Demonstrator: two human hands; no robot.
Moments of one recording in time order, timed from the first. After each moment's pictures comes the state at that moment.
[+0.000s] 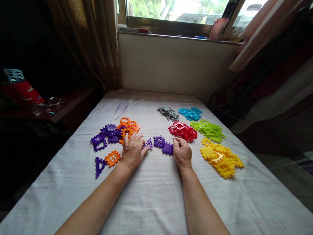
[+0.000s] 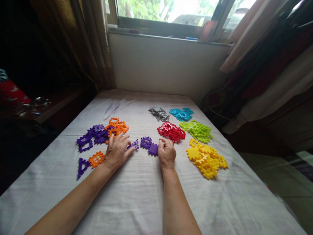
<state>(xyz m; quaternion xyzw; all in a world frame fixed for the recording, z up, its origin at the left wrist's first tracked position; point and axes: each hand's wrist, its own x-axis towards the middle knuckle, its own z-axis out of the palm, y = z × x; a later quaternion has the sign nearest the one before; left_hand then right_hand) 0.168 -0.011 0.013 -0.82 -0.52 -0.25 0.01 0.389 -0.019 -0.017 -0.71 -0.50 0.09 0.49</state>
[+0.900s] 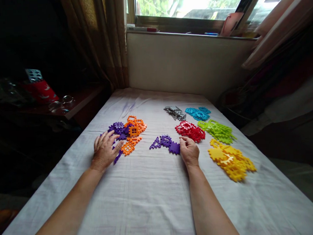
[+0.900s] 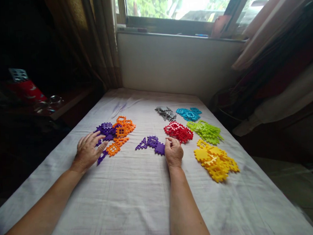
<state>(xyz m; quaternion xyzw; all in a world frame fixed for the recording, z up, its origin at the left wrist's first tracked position) 0.038 -0.020 0.008 -0.72 -0.64 -0.27 0.05 0.392 -0.015 -0.018 -0.72 -0.50 0.08 0.48</state>
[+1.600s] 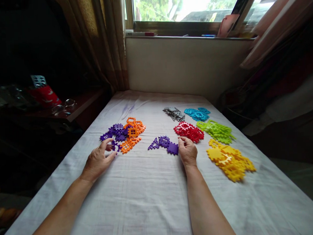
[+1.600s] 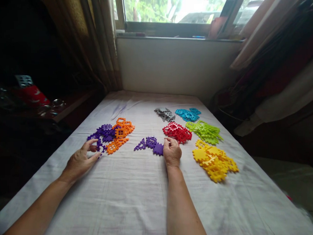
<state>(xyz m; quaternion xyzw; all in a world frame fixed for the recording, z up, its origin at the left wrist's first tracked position) 0.028 -0.050 0.028 -0.70 -0.65 -0.29 -0.07 0.391 -0.014 -0.016 -0.71 -0.48 0.09 0.51</state>
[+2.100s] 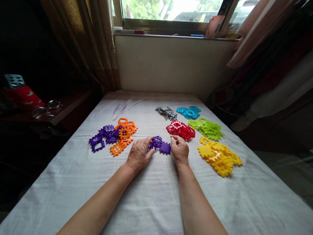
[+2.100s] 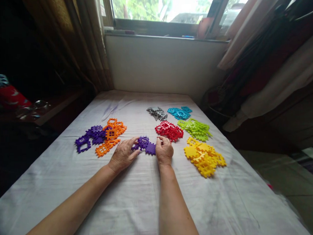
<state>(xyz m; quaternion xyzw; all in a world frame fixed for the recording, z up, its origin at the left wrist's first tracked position) 0.196 -0.020 0.006 -0.83 -0.47 -0.29 -0.08 0.388 -0.014 -0.010 -0.71 -0.46 0.11 0.52</state>
